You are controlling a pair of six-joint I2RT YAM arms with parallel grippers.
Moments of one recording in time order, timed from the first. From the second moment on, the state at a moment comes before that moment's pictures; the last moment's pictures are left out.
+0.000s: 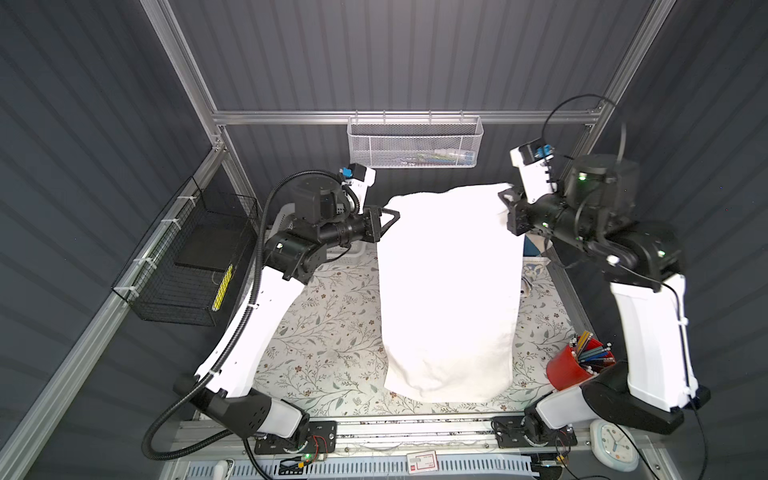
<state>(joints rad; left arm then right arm) -0.45 1.49 1.75 -0.58 0.51 -0.41 0.44 1.51 2.25 -1.11 0.03 -0.13</state>
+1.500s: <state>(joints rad) -0.64 1.52 0.68 -0.08 0.41 -0.72 0.53 1.29 0.75 -0.59 -0.27 0.36</state>
